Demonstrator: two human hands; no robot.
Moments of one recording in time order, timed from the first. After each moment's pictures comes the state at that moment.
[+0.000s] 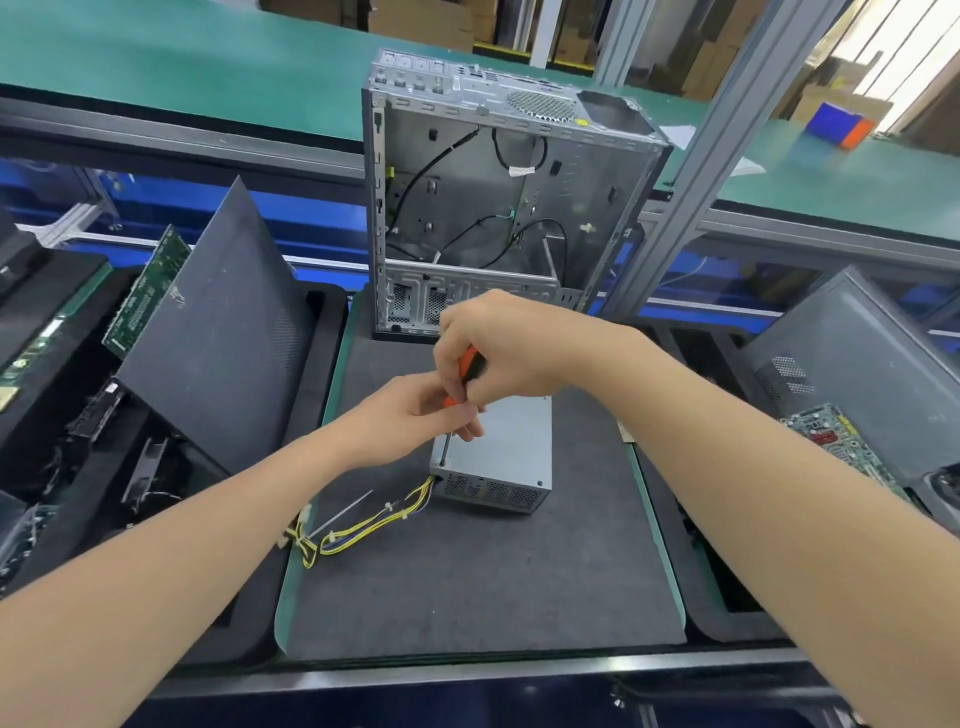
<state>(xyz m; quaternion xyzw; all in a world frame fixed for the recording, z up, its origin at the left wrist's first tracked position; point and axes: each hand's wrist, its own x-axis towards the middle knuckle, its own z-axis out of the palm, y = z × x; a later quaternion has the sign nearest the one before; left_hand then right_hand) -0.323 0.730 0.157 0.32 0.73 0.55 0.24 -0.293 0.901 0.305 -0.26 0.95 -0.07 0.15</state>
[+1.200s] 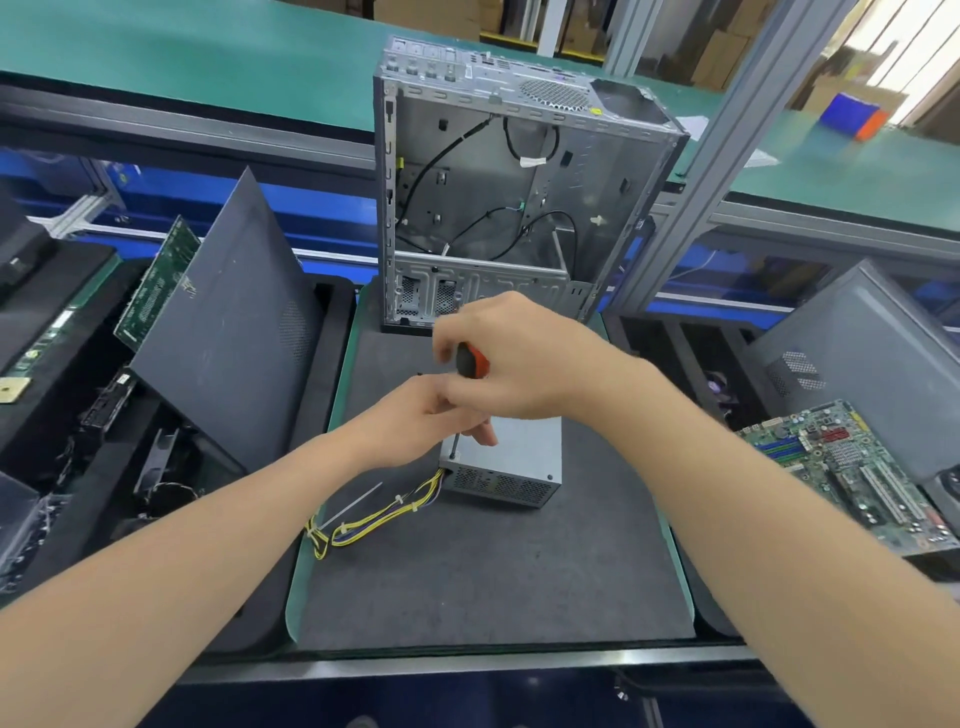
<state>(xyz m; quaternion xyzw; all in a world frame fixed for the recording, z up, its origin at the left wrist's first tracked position) -0.313 0.731 0.161 0.32 0.75 0.52 0.26 -0.269 0.885 0.294 -0.23 0.97 -0.08 0.03</state>
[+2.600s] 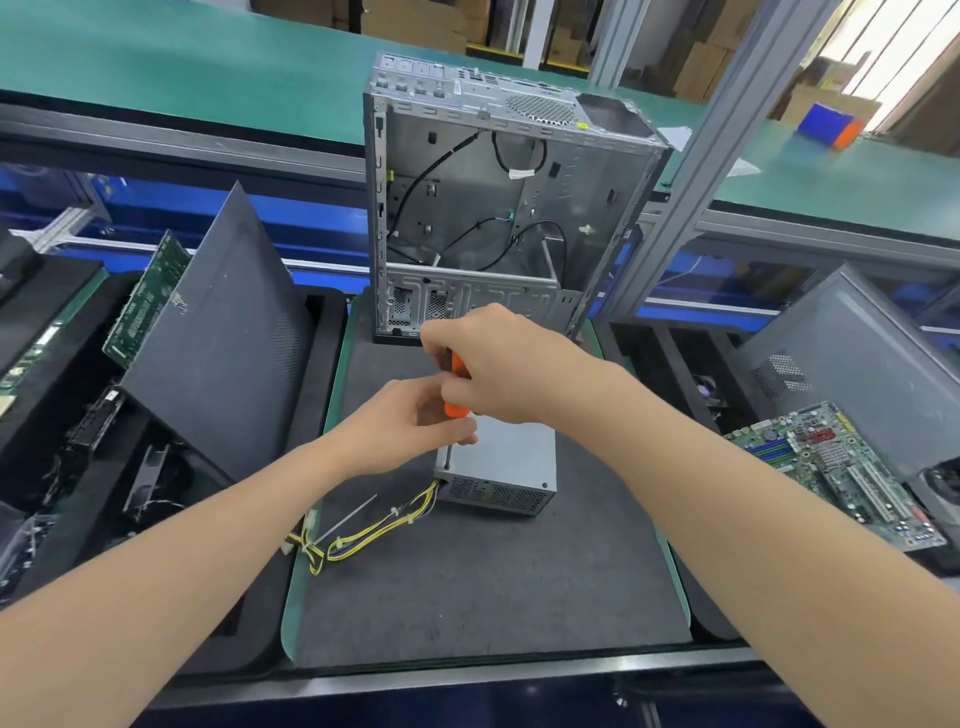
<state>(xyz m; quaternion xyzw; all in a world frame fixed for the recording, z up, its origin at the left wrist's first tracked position) -0.320 0.721 0.157 0.30 0.75 0.55 0.23 -0.277 0.875 0.292 -0.16 0.98 -0.05 0.05</state>
